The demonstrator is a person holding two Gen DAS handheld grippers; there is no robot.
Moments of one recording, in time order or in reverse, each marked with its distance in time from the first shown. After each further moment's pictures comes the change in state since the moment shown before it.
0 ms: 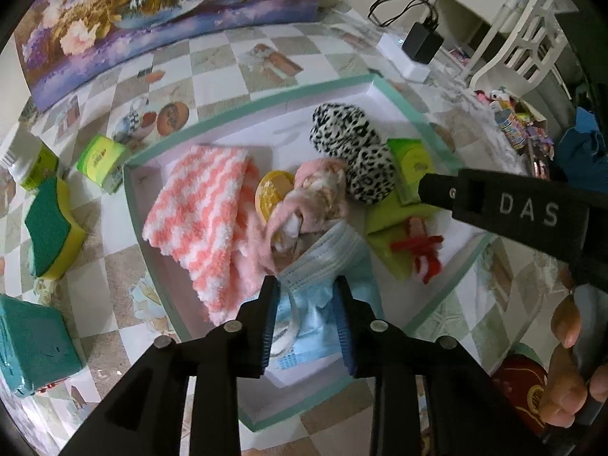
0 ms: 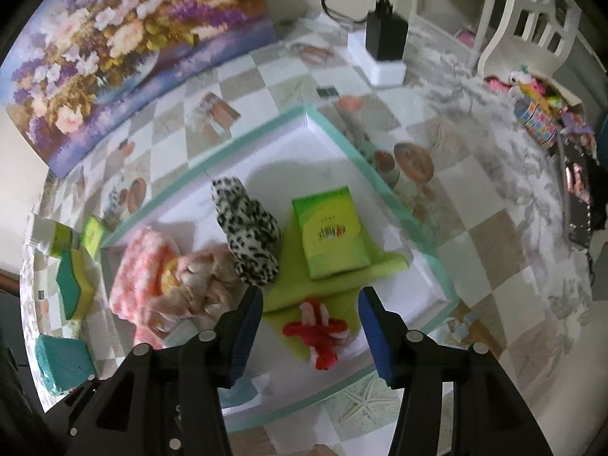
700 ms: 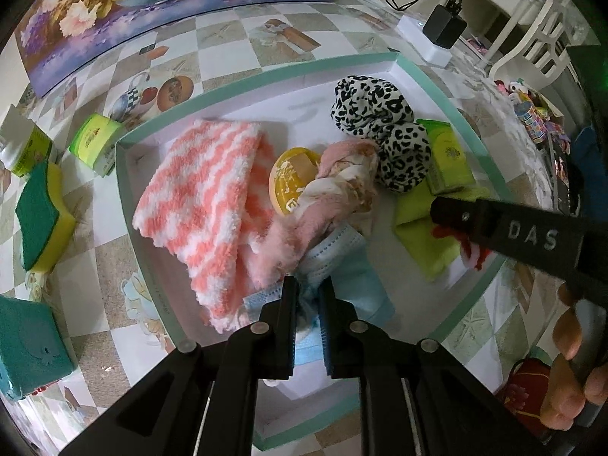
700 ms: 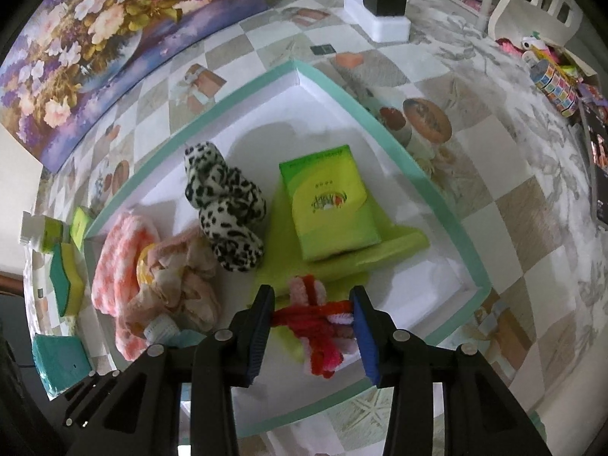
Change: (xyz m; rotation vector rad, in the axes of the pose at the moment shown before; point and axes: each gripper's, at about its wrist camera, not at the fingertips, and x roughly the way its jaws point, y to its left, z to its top) left arm 0.031 0.008 -0.004 -0.020 0.057 0.032; right arm 0.046 -0.015 -0.006 0.035 0.100 0.046
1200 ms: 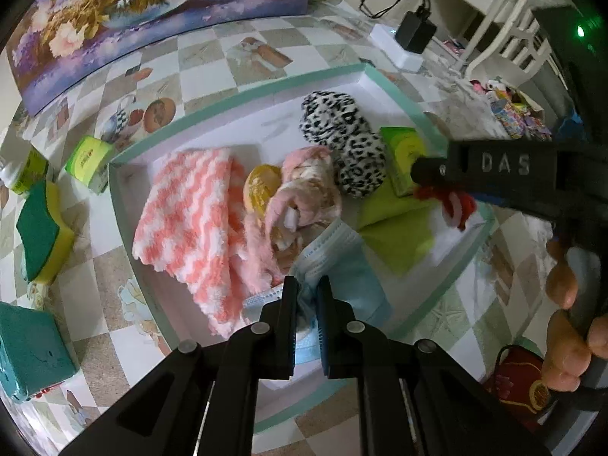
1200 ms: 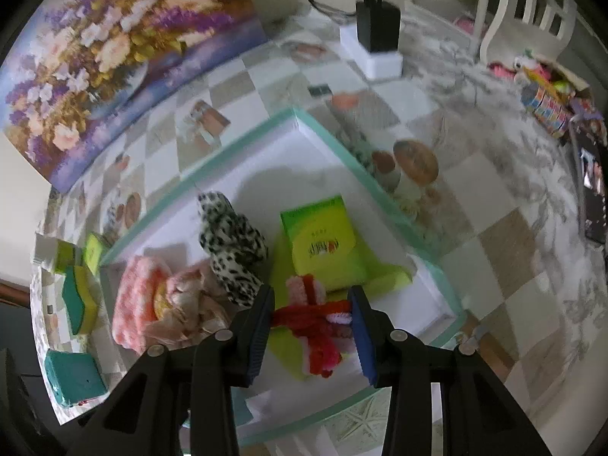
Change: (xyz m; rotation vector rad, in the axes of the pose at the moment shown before) left arm -0.016 -0.013 -0.001 0.039 -0.032 -0.036; right arm -0.023 -0.005 0.020 0.011 -0.076 0.014
